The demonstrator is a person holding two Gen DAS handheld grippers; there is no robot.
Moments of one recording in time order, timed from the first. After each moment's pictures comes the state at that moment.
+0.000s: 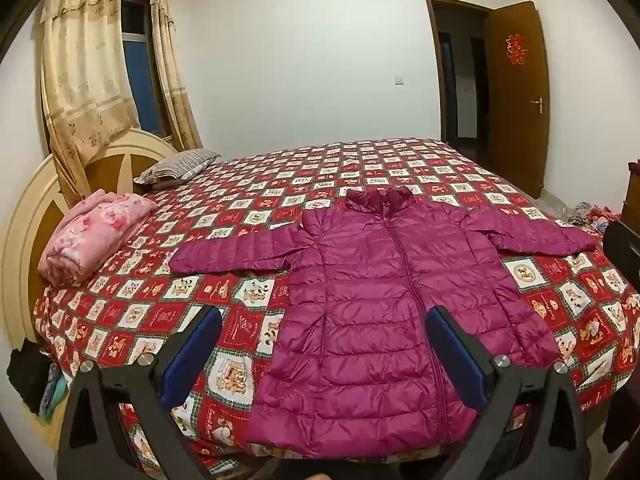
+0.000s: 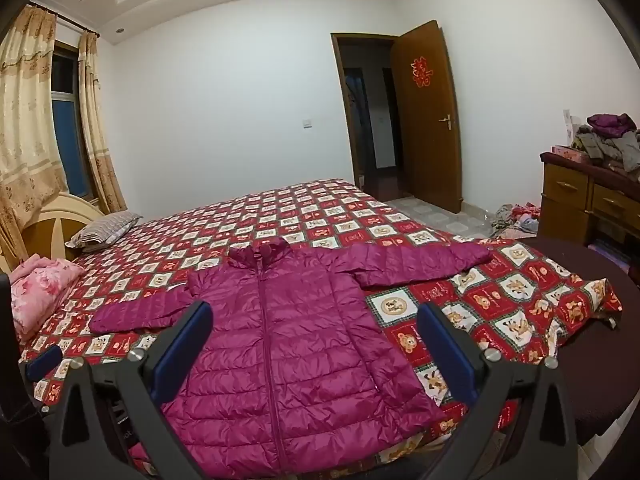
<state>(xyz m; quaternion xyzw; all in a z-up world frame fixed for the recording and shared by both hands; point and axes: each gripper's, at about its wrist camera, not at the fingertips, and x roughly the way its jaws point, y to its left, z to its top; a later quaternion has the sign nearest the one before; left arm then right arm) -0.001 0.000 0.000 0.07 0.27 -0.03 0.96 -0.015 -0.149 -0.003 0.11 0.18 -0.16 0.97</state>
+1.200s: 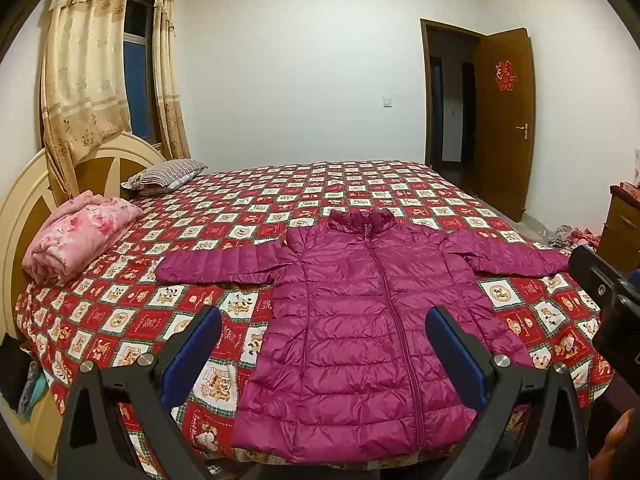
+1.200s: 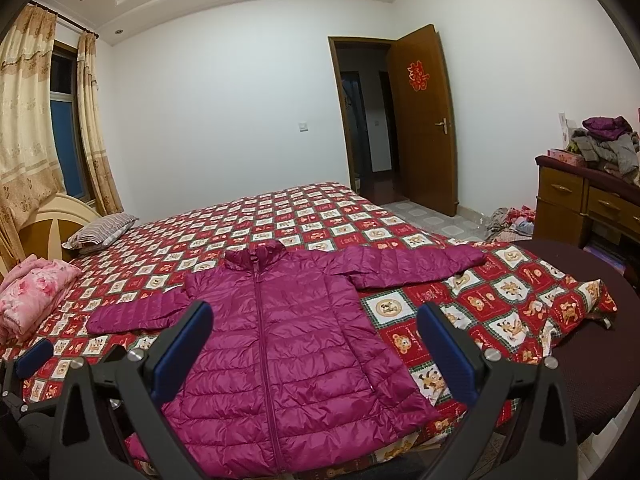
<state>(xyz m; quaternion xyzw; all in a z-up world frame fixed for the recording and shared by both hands) -0.016 0.004 0.014 0.04 0.24 -0.06 0.97 -0.020 -0.148 0.002 0.11 0.18 -0.16 0.97</state>
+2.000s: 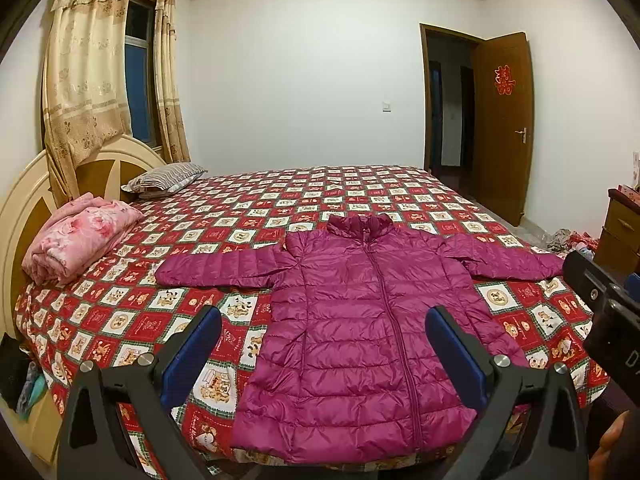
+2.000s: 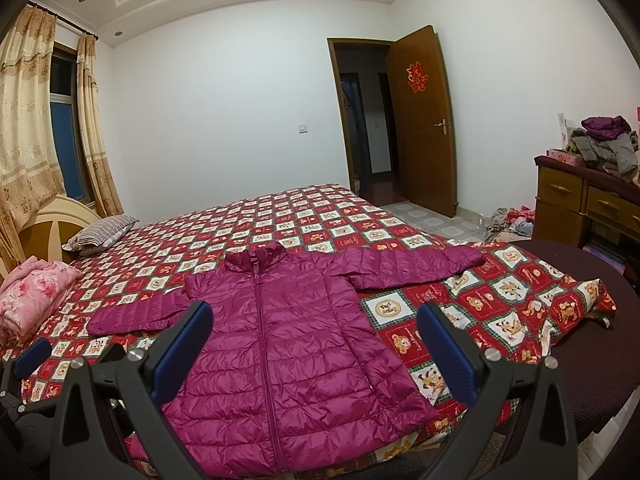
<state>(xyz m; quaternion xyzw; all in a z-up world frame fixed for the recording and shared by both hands) -0.022 0.007 0.017 0.04 0.23 -0.06 0.97 -0.020 -0.148 0.002 0.10 0.17 -0.16 0.97</state>
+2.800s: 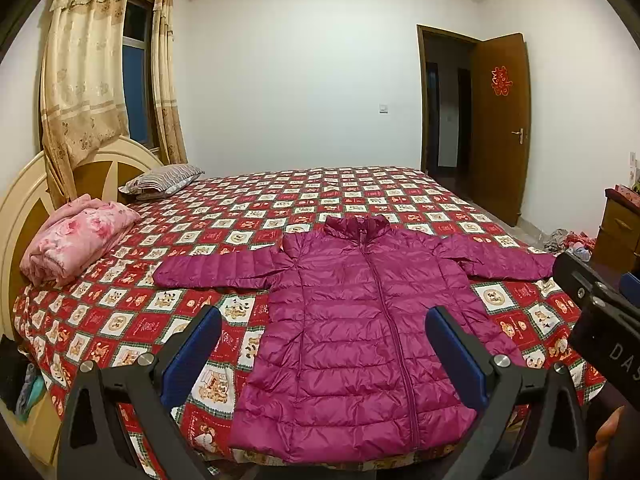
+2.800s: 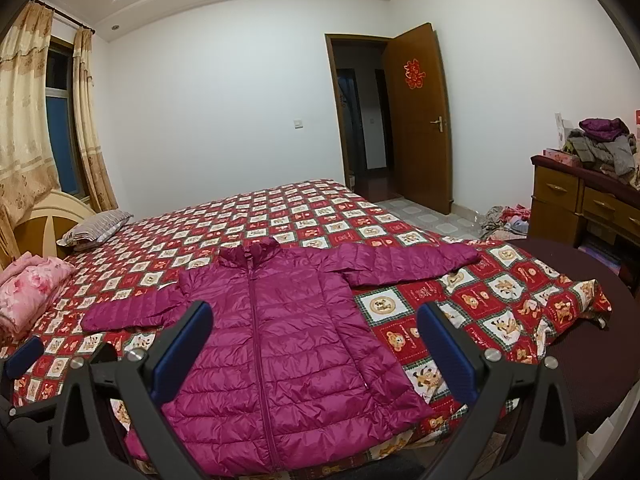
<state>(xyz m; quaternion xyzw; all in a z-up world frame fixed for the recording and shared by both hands) -0.025 0.006 0.017 0.04 0.23 -0.07 0.97 -0.019 -0.151 0.002 0.10 0.18 -0.17 0.96</state>
